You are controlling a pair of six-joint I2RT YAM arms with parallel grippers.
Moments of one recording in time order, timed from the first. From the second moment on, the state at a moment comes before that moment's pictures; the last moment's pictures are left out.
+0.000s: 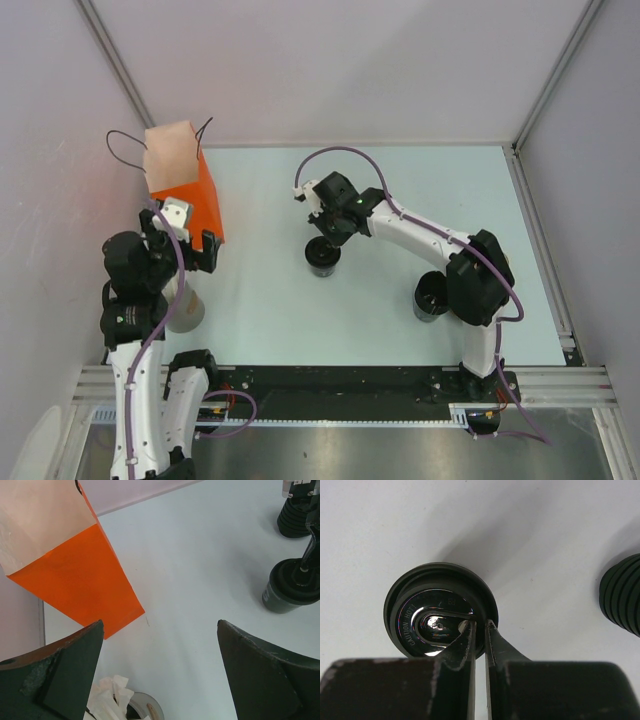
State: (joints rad) left arm 0.17 0.62 0.88 -0.56 0.42 0.26; right arm 0.78 1.92 1.63 -0.68 -0.01 -0.09
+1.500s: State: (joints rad) left arm 0.12 1.30 1.51 -0.61 0.31 0.33; right arm 0.53 1.72 1.58 -0.73 -0.28 -0.11
